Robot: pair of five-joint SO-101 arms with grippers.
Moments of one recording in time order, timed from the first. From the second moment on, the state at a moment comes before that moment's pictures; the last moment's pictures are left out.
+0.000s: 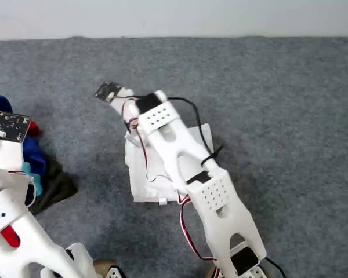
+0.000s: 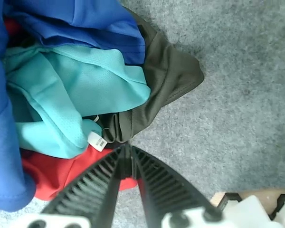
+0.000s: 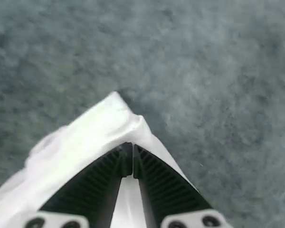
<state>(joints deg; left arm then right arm) -43.2 -40.2 28.1 97.8 -36.5 -37.3 51.9 -49.0 80.2 24.5</state>
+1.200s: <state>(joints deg) -43.2 -40.2 28.1 97.8 -36.5 -16.1 51.3 -52.7 96.4 24.5</state>
